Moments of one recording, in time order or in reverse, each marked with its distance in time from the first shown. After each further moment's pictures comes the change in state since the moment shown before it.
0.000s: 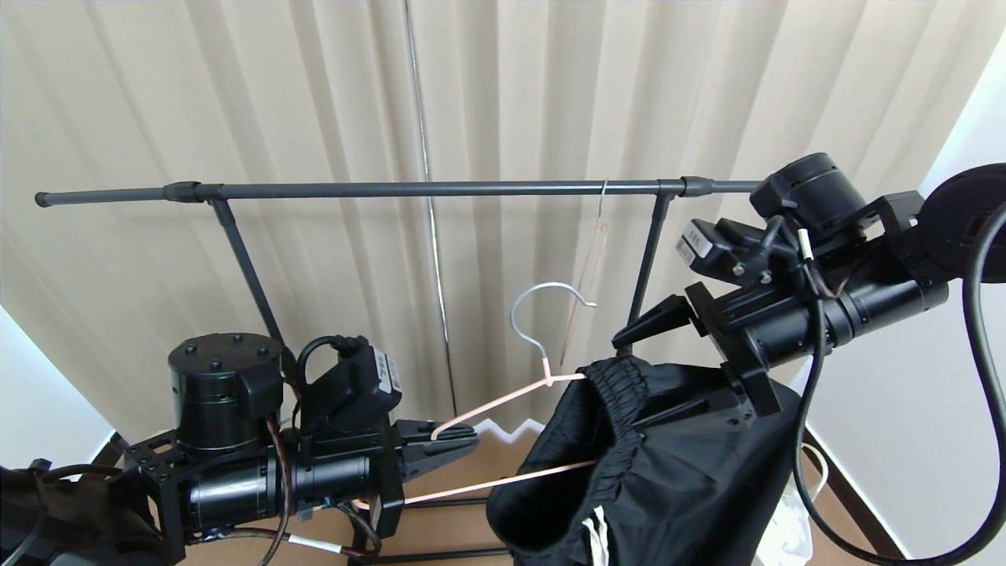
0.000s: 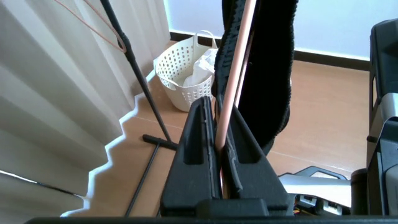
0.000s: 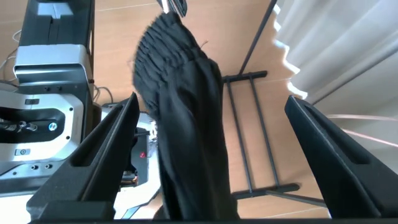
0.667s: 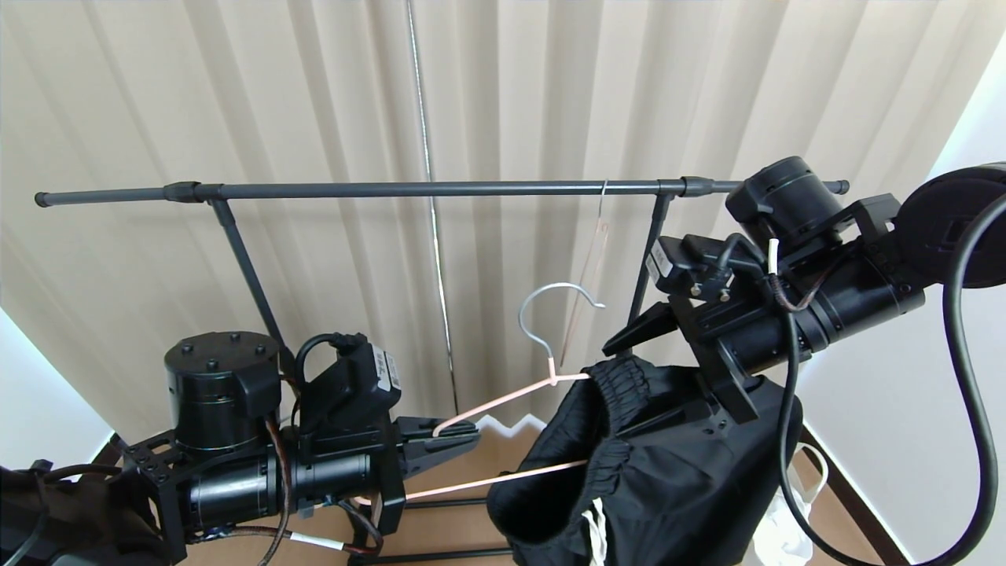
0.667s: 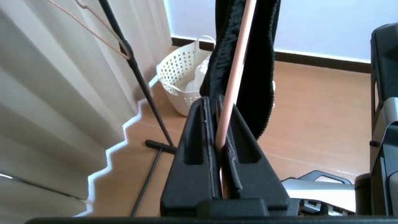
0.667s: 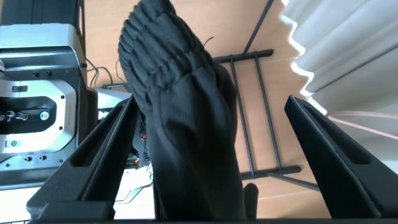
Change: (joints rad) left arm -0.003 0.001 0.002 -0.027 0.002 -0.004; right arm 0.050 0.018 -0.017 0.000 -0.115 0.019
